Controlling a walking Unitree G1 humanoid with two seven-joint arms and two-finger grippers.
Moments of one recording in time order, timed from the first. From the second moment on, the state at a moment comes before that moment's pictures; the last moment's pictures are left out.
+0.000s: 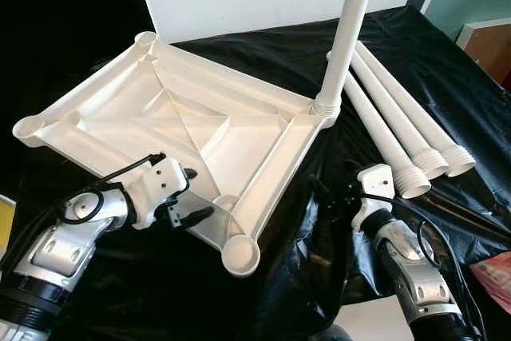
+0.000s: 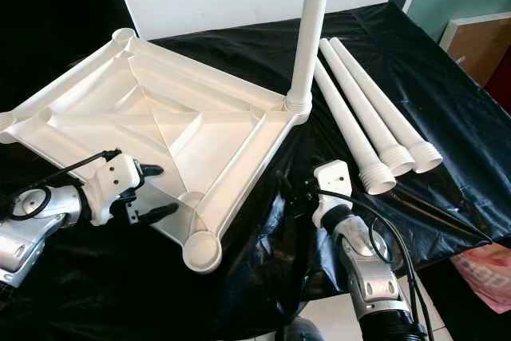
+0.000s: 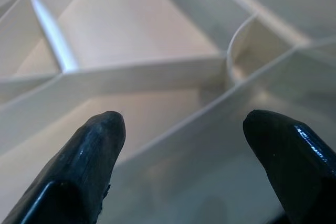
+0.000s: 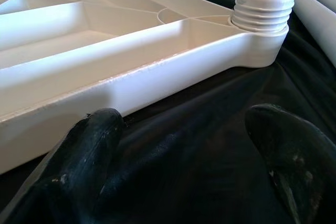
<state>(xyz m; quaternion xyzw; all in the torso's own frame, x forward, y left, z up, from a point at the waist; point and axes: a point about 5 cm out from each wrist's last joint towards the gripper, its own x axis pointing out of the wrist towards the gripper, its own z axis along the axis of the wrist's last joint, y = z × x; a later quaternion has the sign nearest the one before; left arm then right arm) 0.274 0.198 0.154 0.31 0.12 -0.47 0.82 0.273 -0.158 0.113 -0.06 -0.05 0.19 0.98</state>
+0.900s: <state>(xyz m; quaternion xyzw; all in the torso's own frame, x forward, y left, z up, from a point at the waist) 0.324 0.188 0.148 0.32 0.22 -0.55 0.74 0.271 -0.157 0.115 -0.06 -0.05 0.19 0.98</state>
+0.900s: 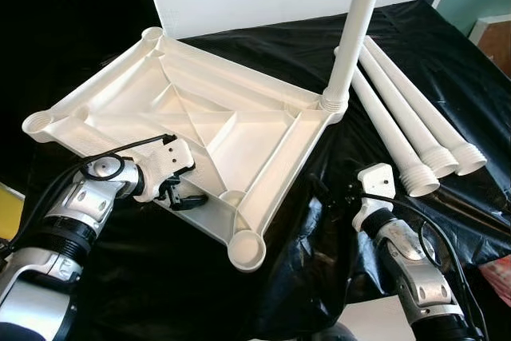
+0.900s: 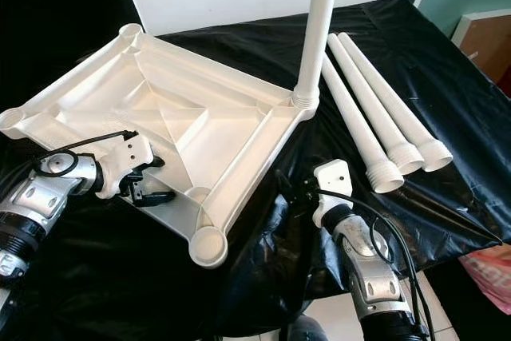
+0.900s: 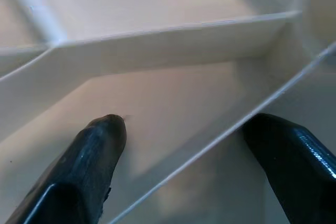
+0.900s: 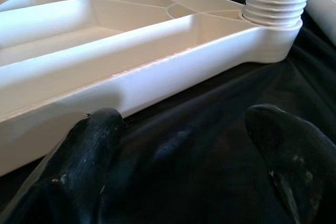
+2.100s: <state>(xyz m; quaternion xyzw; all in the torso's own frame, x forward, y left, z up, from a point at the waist) 0.317 0.181 0.153 0.25 0.22 -0.57 0.75 0.273 -0.162 0.119 -0.06 -0.06 0.17 0.98</state>
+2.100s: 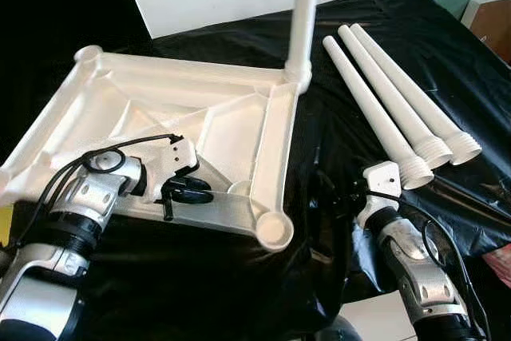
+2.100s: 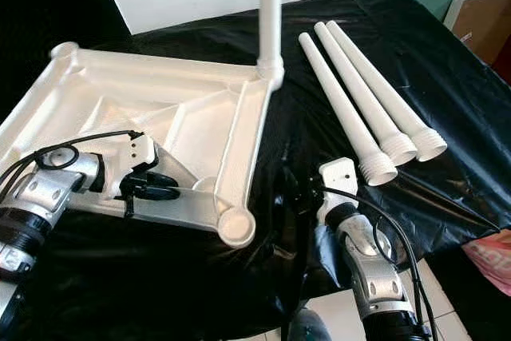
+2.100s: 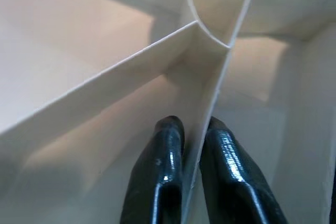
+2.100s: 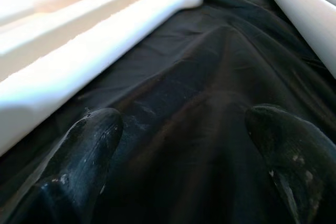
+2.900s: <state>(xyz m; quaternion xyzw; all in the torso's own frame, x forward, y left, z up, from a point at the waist) 0.306 0.122 0.170 0.16 0.08 -0.48 0.86 0.294 -0.169 0.130 -0.06 -0.07 0.12 0.99</state>
